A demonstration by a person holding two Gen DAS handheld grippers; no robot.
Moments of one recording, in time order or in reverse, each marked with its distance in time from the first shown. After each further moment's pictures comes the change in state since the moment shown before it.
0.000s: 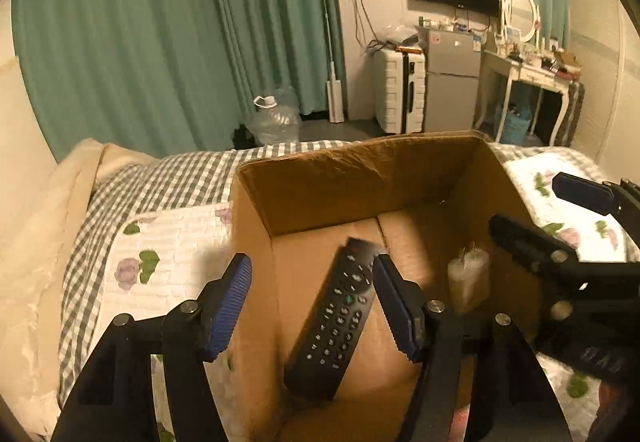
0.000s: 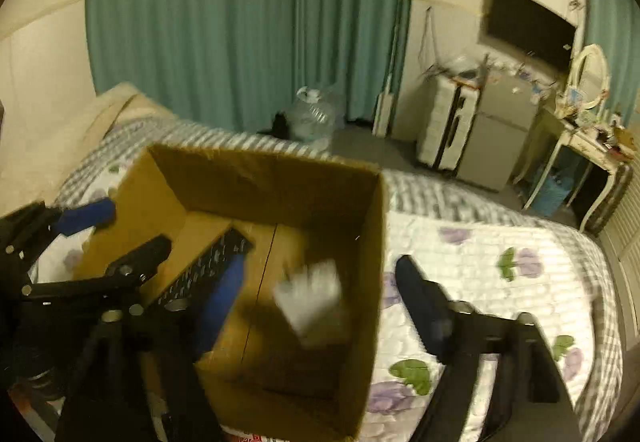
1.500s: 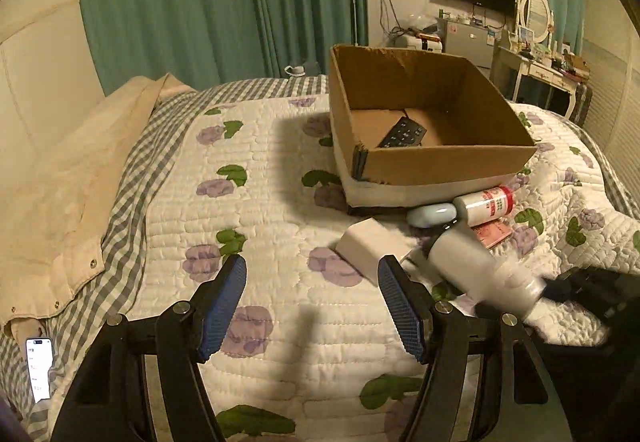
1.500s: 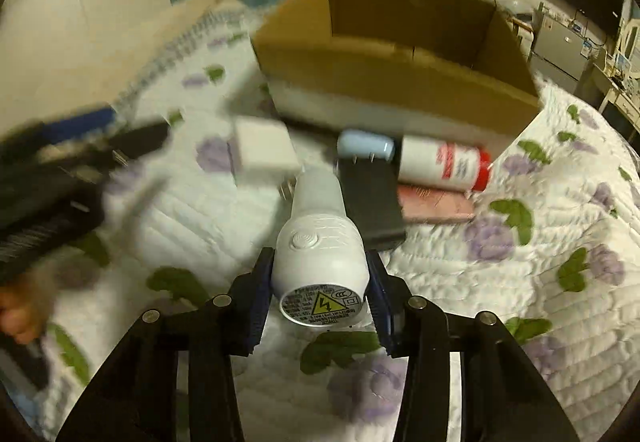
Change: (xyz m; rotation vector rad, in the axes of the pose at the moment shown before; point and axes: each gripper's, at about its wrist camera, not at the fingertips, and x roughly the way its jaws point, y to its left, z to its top) left arm -0.105 0.054 -0.149 -0.064 0.046 0.041; right arm -0.084 0.095 -0.161 -0.062 0.220 0.171
